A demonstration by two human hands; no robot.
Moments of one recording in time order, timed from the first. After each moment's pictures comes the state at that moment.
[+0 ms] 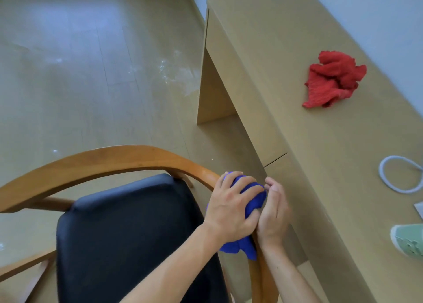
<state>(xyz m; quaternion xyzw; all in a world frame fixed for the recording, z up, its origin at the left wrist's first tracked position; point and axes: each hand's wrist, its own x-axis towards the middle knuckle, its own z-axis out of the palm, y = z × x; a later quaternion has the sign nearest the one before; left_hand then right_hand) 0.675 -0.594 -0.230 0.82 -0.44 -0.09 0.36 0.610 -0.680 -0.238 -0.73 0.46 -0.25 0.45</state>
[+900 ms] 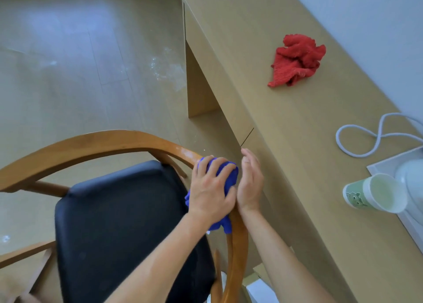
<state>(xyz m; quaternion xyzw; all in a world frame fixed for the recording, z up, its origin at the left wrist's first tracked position) 0.624 -0.602 -0.218 0.88 -0.36 -0.06 0.30 0.587 -0.694 -0.220 -0.70 0.39 -0.23 0.55</state>
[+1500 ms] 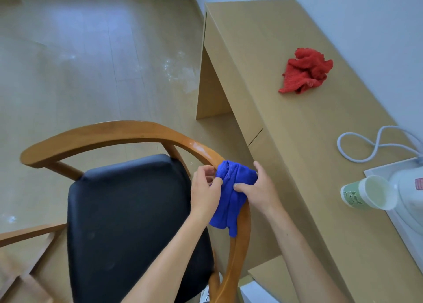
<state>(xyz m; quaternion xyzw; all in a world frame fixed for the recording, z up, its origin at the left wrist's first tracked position) 0.604 -0.573 -0.205 0.75 0.04 -0.26 0.60 0.555 -0.699 -0.187 -0.76 0.41 0.07 0.50</state>
